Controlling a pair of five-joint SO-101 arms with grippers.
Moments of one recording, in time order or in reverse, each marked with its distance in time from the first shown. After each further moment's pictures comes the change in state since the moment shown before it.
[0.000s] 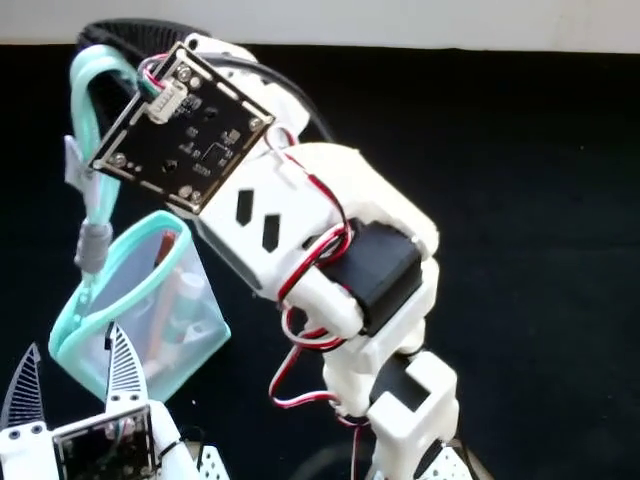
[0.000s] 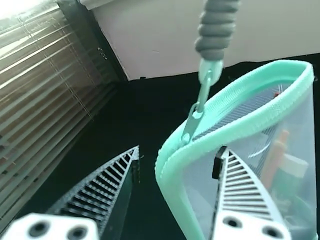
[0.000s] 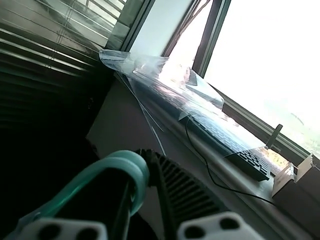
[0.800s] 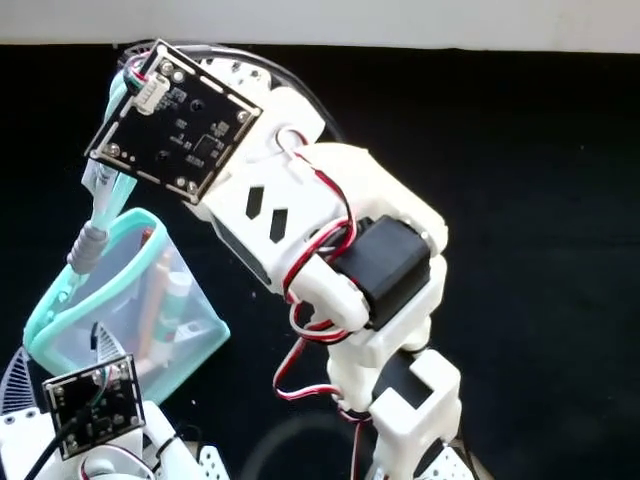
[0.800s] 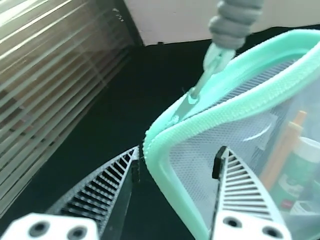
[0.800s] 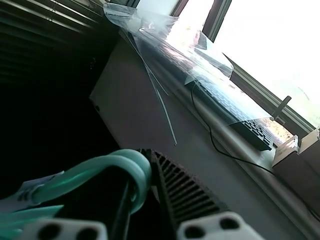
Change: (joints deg) left arm -9.6 0.0 5.9 -1.1 -1.9; right arm 2.1 -0.1 0.0 7.5 2.5
